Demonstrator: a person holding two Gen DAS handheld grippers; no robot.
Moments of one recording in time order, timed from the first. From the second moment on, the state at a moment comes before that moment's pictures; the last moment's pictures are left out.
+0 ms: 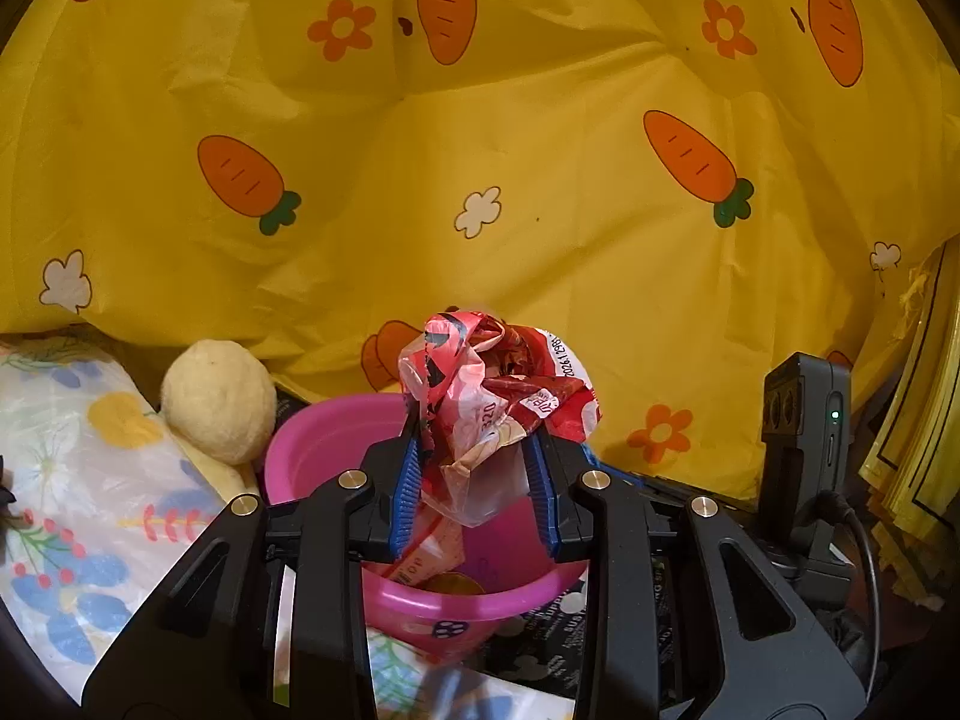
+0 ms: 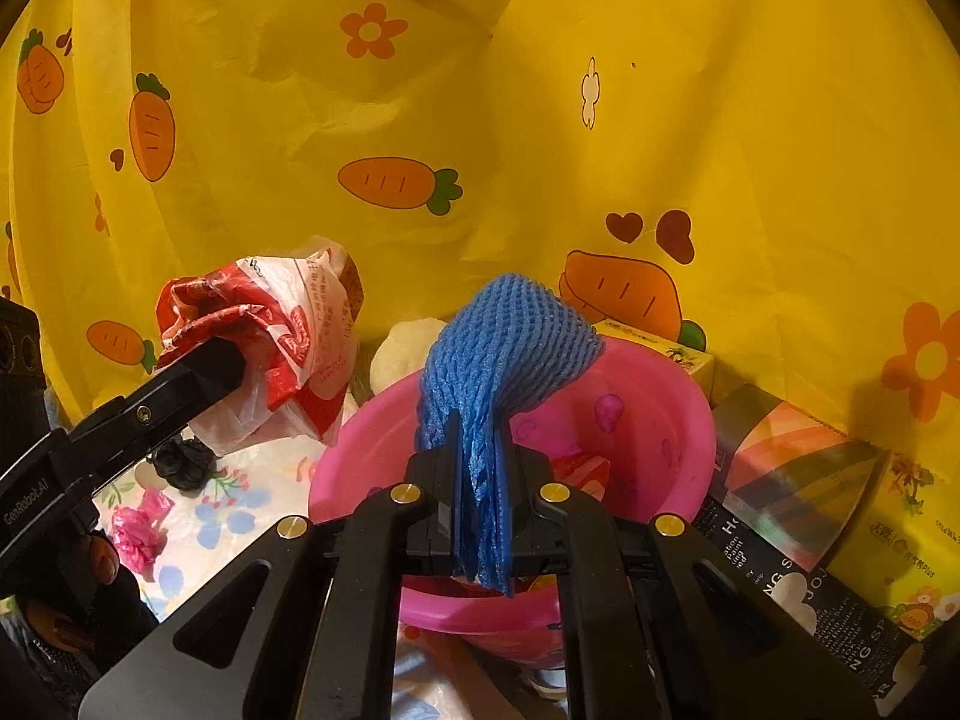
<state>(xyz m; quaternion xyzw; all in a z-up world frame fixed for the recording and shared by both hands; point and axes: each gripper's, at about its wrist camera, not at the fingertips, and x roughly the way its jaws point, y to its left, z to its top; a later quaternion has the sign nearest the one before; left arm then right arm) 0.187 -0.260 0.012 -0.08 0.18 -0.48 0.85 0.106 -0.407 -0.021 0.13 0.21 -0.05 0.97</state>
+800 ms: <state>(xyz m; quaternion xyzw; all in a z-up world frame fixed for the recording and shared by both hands) 0.196 -0.197 0.011 -0.11 0.25 -0.30 0.91 0.089 -0.383 -0.004 0.11 0.18 -0.07 0.97</state>
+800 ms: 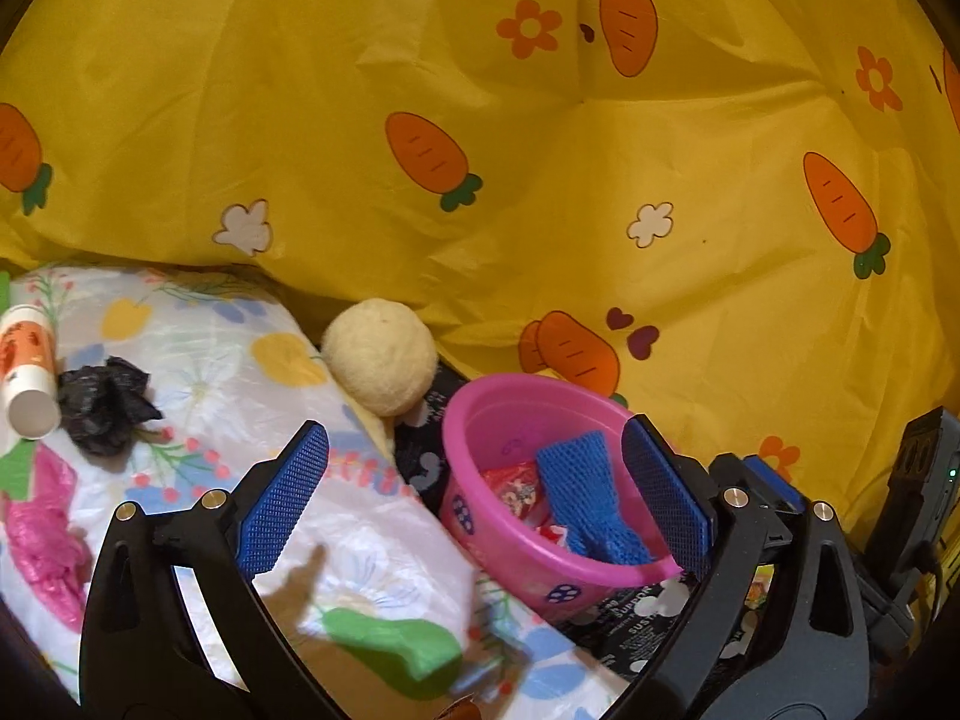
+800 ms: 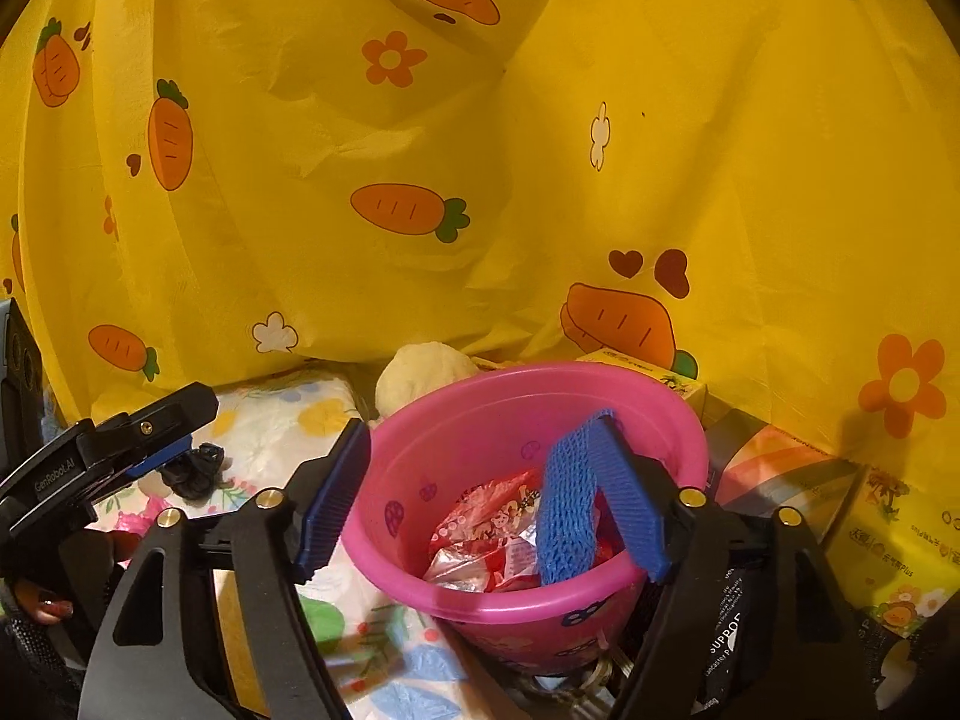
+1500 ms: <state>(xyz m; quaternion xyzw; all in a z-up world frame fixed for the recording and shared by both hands) 0.081 0.048 -0.005 -0.08 0.25 0.04 0.96 0.076 -0.190 -0.026 0.02 0.23 0.08 0.97</state>
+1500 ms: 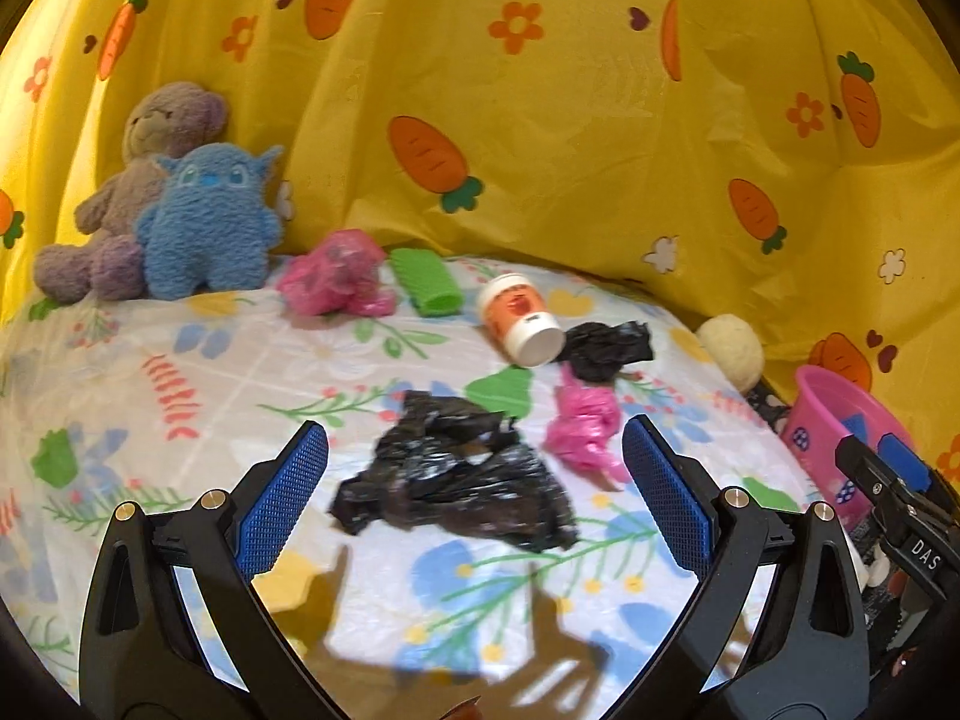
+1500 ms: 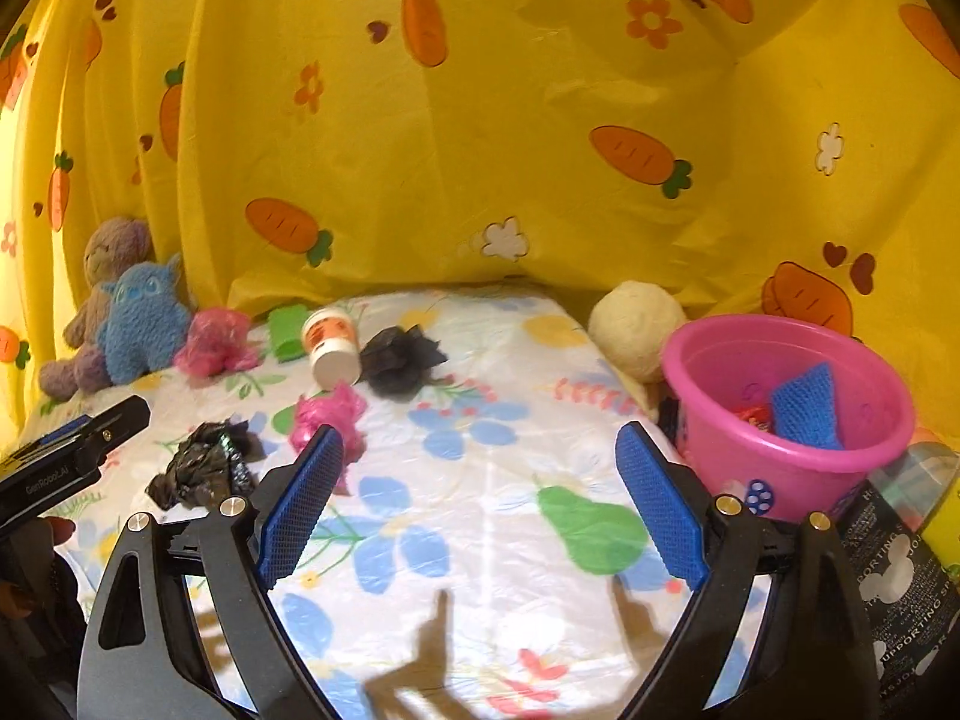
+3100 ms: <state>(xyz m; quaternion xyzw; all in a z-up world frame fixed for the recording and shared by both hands) 0.107 0.100 -0.020 -0.08 0.27 0.08 0.96 0.191 -0.068 -0.090 -0.03 0.36 0.16 0.92</state>
